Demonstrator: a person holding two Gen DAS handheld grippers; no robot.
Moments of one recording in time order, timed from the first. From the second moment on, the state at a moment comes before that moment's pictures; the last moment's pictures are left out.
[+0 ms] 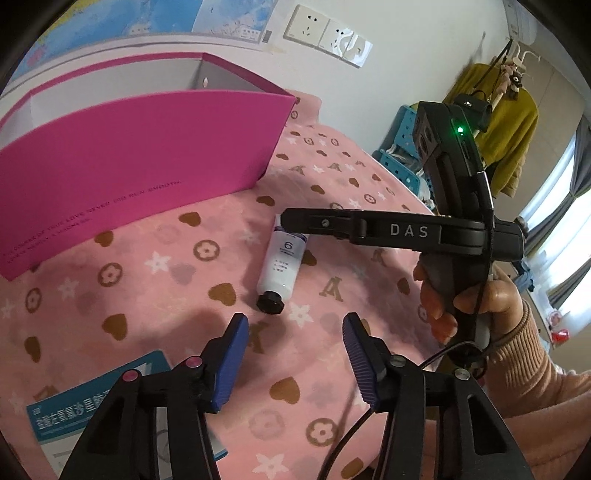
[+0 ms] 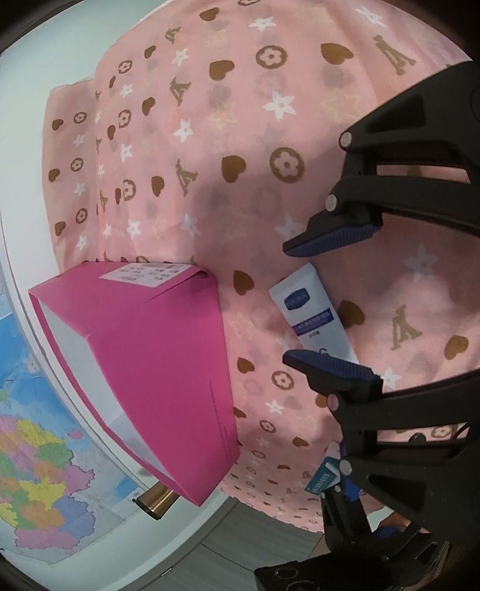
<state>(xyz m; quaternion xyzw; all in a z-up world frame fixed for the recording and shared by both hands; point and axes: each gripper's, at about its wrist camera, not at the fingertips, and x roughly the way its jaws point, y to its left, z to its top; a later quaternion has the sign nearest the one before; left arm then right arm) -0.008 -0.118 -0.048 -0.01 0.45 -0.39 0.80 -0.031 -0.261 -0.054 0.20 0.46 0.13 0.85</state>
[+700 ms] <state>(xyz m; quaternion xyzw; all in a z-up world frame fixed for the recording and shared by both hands) 0.011 -0.101 -0.055 -0.03 0.47 -0.35 0.81 -0.058 -0.234 -0.050 0.17 0.48 0.18 0.84</state>
